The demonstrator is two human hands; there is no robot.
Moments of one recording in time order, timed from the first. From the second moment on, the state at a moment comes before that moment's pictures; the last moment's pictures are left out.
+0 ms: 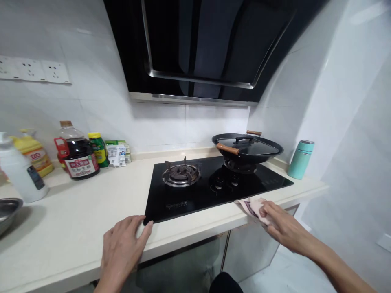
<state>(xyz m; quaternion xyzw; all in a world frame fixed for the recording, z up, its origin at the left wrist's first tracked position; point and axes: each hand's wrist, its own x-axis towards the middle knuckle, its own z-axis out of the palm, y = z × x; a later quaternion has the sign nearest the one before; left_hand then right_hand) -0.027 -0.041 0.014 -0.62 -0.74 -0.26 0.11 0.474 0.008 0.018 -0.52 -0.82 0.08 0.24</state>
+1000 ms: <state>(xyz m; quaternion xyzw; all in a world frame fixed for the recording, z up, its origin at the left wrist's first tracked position) -0.023 -0.040 0.017 -0.60 -0.76 -0.22 0.13 0.316 0.063 0.065 -0.40 -0.82 0.15 0.38</state>
